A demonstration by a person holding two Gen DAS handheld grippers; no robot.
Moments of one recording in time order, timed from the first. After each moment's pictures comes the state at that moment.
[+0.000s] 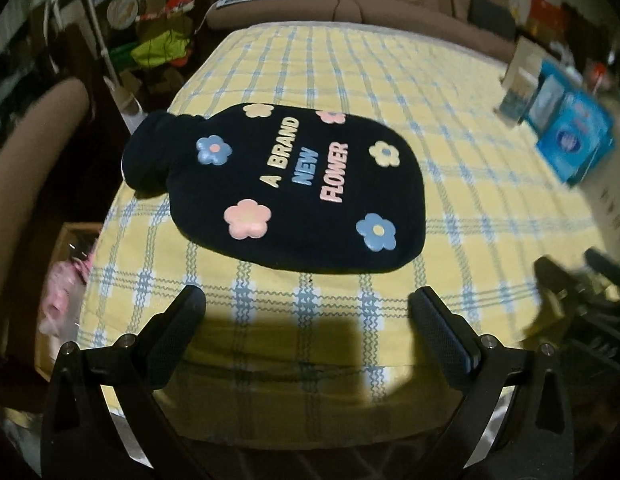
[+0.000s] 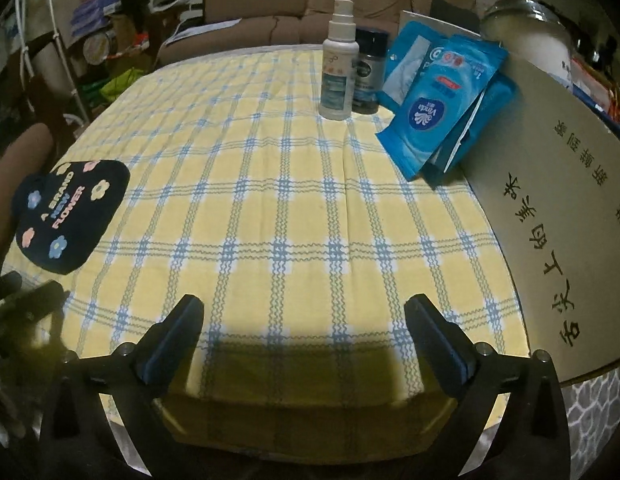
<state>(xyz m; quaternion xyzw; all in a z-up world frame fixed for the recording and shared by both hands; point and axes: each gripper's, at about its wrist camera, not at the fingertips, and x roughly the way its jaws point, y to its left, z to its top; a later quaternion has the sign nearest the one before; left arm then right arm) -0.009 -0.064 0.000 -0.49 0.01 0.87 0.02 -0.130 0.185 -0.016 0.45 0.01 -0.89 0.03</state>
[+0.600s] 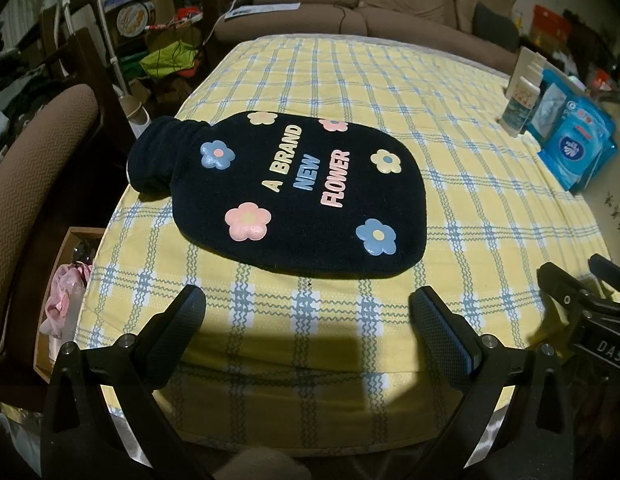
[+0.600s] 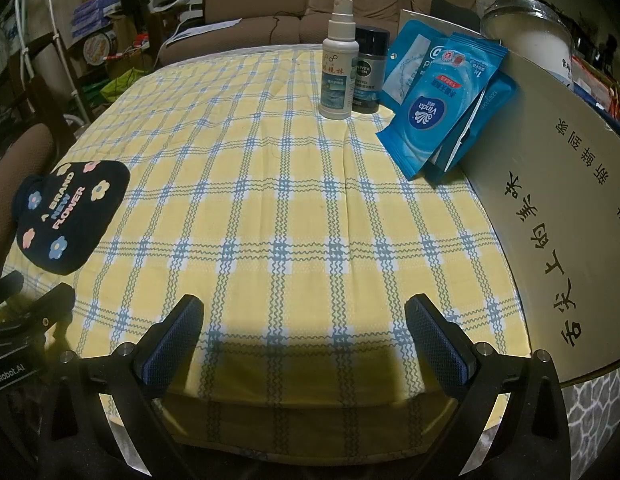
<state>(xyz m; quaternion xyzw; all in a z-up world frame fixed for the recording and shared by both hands) -0.002 -0.064 -0.002 -0.46 0.00 0.89 0.01 -0.129 0.184 -0.016 0.45 0.01 -0.89 0.03</state>
